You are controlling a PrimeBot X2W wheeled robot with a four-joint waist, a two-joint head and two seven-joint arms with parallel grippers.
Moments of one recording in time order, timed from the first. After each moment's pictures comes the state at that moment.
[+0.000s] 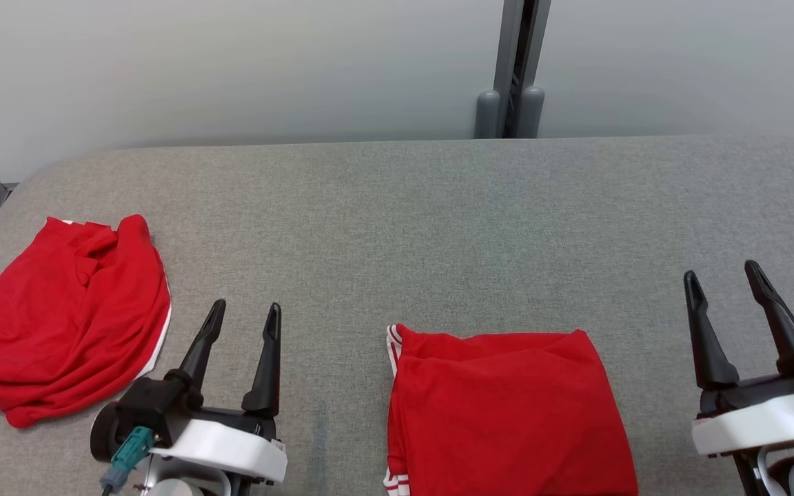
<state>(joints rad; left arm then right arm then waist) -0.10 0.15 -0.28 0.15 -0.36 0.06 -0.26 -0.09 -0.16 0.01 0.06 0.16 0.13 -0.22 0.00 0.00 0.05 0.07</state>
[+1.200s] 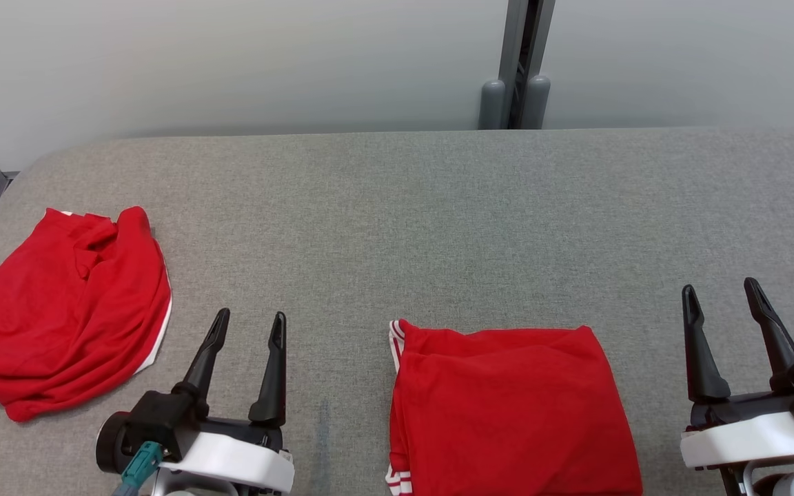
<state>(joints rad) -0.04 0.05 -0.18 0.13 -0.25 0.00 -0.26 -0.04 -0.06 -0.06 0.06 0.06 0.13 -0.26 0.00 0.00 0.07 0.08</state>
